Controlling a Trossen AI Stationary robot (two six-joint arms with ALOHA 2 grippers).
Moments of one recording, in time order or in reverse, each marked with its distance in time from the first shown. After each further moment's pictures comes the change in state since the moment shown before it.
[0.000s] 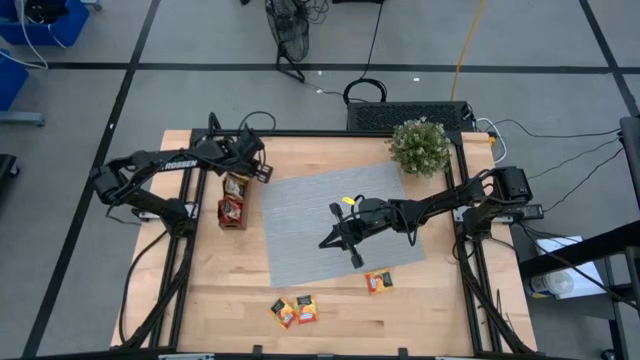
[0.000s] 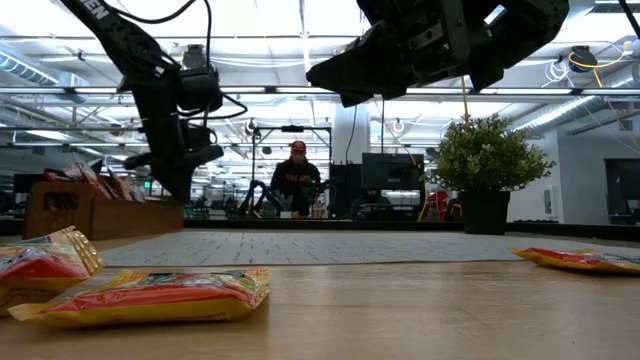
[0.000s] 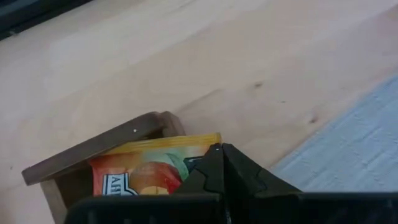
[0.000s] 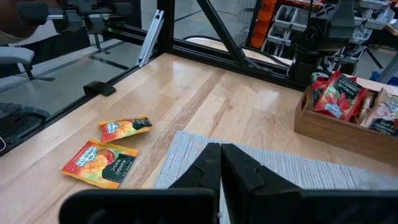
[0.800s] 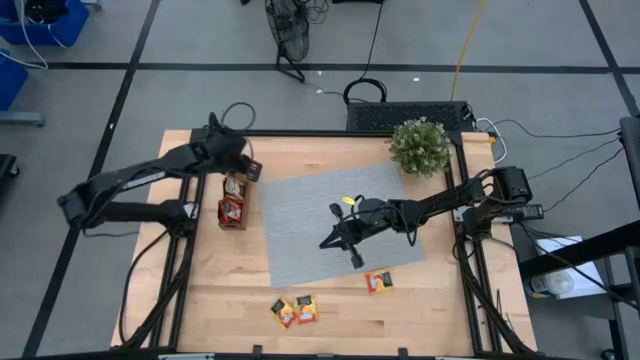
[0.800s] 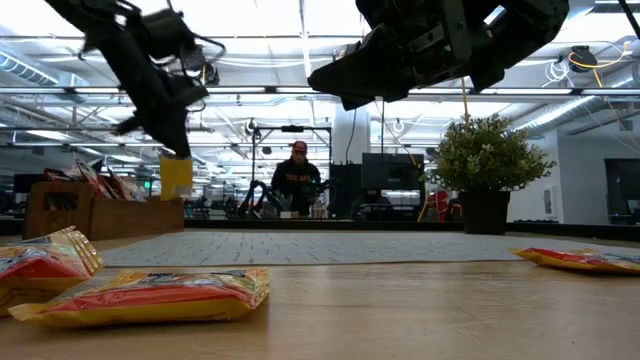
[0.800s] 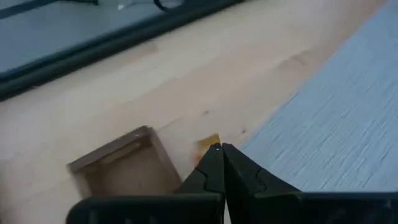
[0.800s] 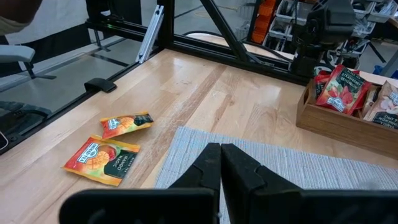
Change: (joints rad) left arm -0.043 -0.325 -0.006 -0.076 0.044 0.036; right arm 0.000 0.000 0.000 -0.017 0.000 0.011
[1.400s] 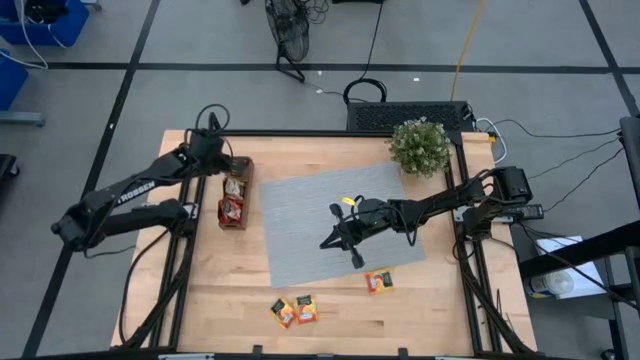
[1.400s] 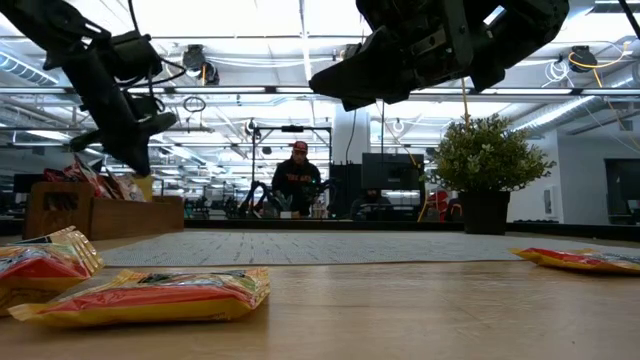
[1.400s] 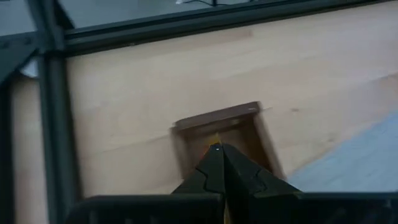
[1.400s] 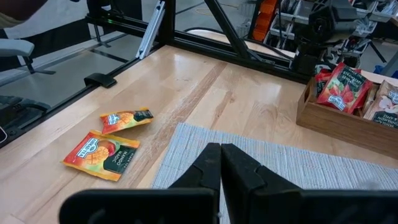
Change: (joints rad) left arm 0.216 -0.187 -0.195 0.019 -0.033 -0.022; right arm 0.000 0.000 0.000 -0.013 0.000 -0.017
